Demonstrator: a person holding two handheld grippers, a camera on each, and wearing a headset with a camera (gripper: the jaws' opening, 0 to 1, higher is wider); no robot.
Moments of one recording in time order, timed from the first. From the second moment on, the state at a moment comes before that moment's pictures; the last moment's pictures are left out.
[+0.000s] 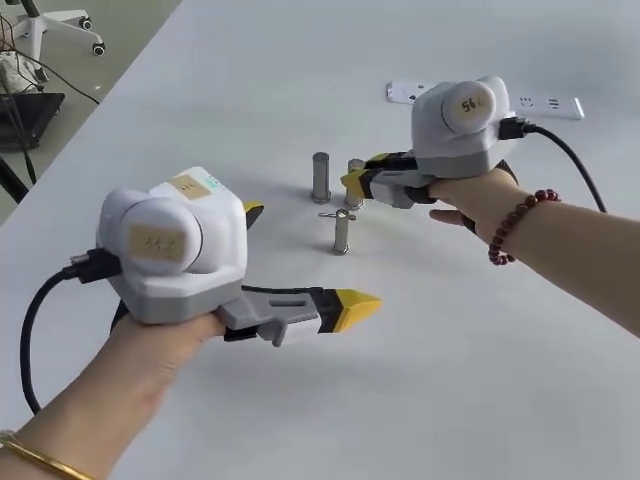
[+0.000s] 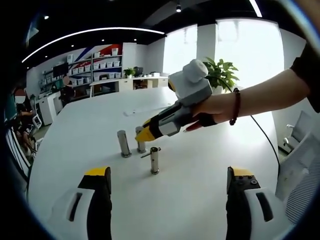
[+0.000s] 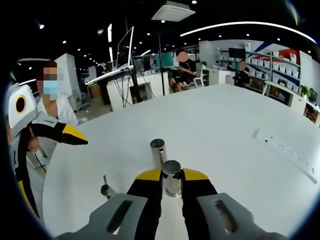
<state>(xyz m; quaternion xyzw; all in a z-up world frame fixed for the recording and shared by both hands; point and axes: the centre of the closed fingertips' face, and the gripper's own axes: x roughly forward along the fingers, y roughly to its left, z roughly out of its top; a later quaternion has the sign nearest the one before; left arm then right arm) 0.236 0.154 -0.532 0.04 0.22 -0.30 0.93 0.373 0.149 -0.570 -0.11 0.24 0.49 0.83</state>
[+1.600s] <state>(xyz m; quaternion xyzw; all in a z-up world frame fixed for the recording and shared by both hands) 0.226 0.150 -0.521 0.04 0.20 -0.31 0.93 0.313 0.098 -0.553 -0.16 0.23 0.54 0.79</state>
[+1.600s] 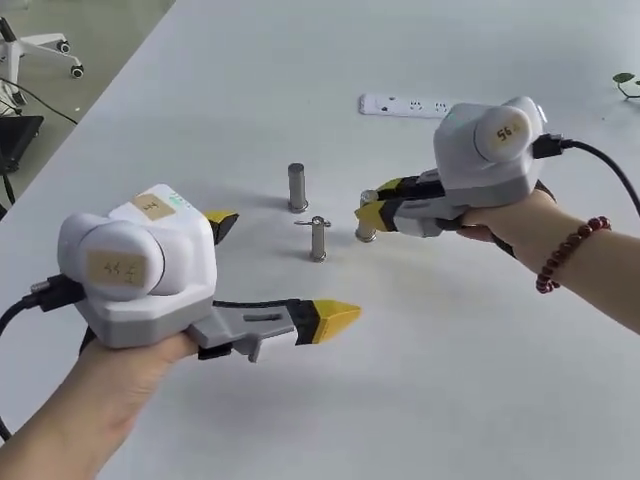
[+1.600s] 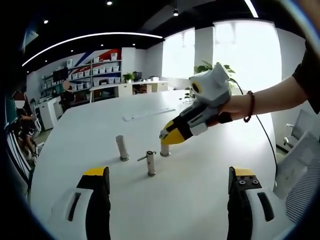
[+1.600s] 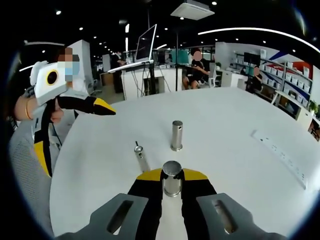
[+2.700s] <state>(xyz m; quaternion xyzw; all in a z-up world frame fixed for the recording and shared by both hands) 0.215 0.150 -0.518 0.04 0.20 -0.30 0.93 0.260 0.088 -0.570 -0.18 0.23 0.57 0.77</state>
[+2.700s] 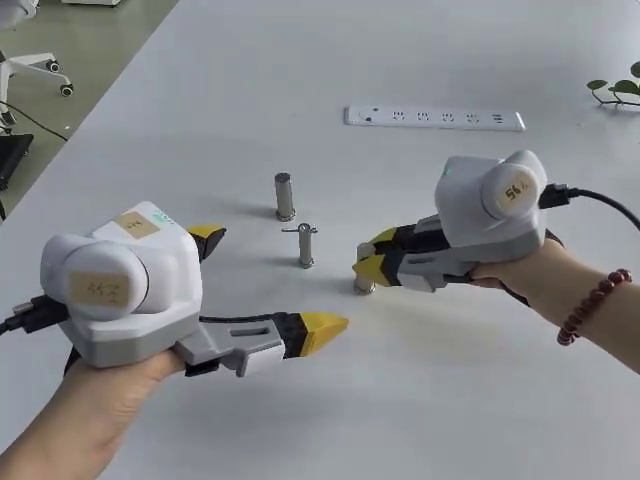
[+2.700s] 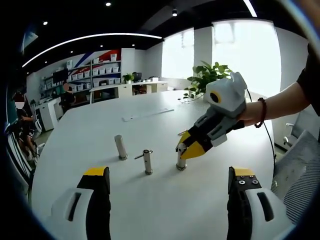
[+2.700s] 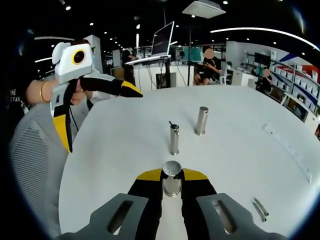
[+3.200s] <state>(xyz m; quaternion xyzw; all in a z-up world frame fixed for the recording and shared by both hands) 0.213 0.152 -0.520 0.04 0.20 -0.30 0.93 0.254 0.085 -0.566 -0.14 0.24 0.57 0.77</state>
